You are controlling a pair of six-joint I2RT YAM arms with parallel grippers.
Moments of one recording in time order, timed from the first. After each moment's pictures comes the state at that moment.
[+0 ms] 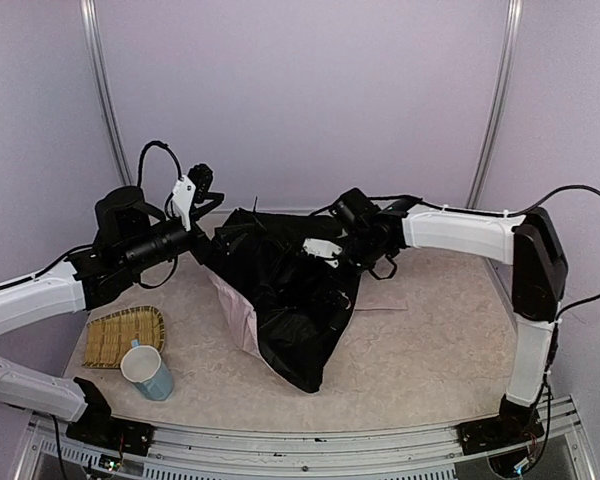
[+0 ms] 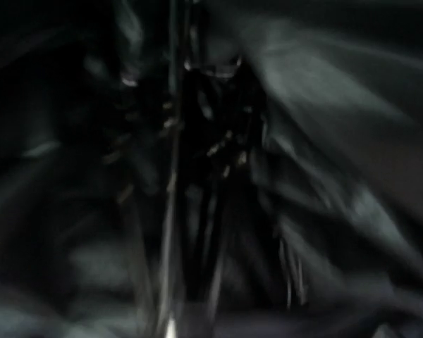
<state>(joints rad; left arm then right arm) -0.67 1.15 0.84 0.28 0.17 0.18 0.78 2.02 1.64 -0.69 -0.20 -0.52</state>
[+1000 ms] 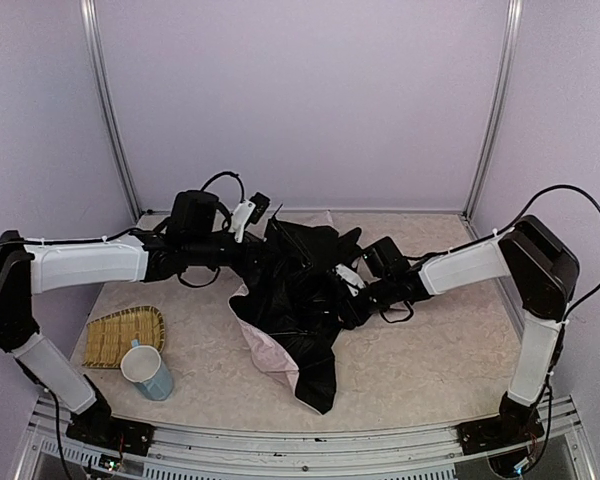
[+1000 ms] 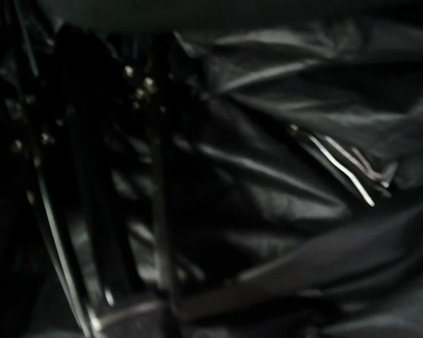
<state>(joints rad) -0.62 1.58 1.03 0.08 0.38 -0.09 0.68 1.88 1.03 -0.02 -0.42 -0.04</state>
